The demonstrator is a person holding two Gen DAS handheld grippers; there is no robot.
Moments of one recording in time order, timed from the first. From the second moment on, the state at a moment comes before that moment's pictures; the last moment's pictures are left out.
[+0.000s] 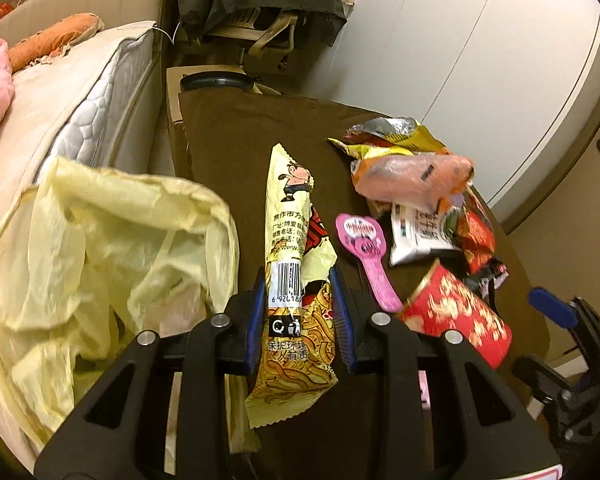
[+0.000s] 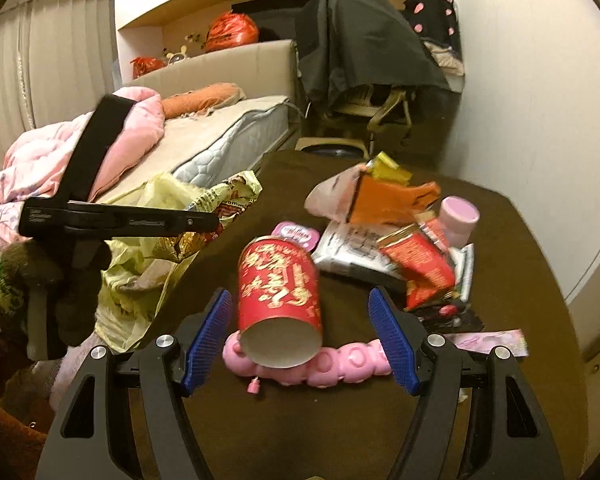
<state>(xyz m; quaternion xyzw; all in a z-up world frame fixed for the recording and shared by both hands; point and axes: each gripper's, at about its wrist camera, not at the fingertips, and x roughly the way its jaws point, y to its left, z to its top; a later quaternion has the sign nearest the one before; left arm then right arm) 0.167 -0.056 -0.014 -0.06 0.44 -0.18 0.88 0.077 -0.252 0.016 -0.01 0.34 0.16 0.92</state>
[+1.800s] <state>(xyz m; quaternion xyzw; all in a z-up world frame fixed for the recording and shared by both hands) 0.195 0.103 -0.074 -0.10 0.51 -0.10 0.85 0.243 -0.063 -0.016 -0.03 0.44 0.31 0.84</state>
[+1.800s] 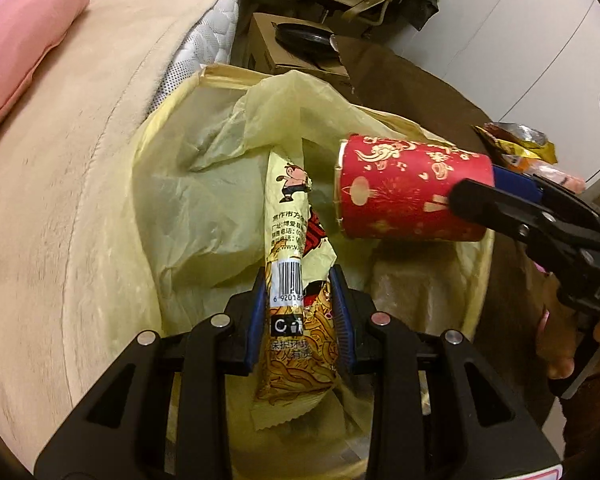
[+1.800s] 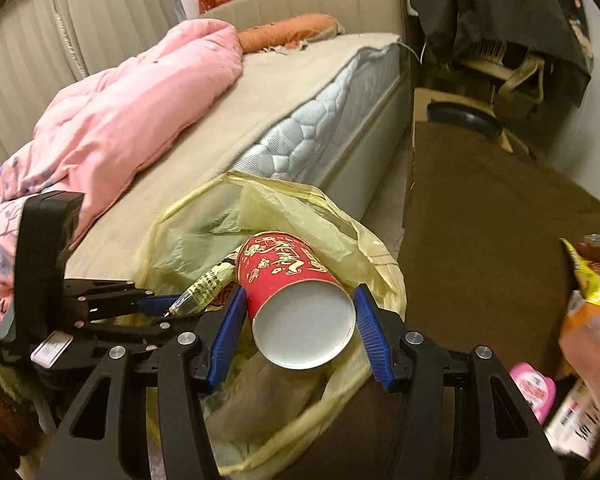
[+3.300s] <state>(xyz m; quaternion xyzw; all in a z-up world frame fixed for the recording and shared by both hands) 0.154 0.101 -0.010 -0.13 0.40 -0.07 0.90 0.173 -0.159 0.029 -0.04 0.35 0.21 0.91</state>
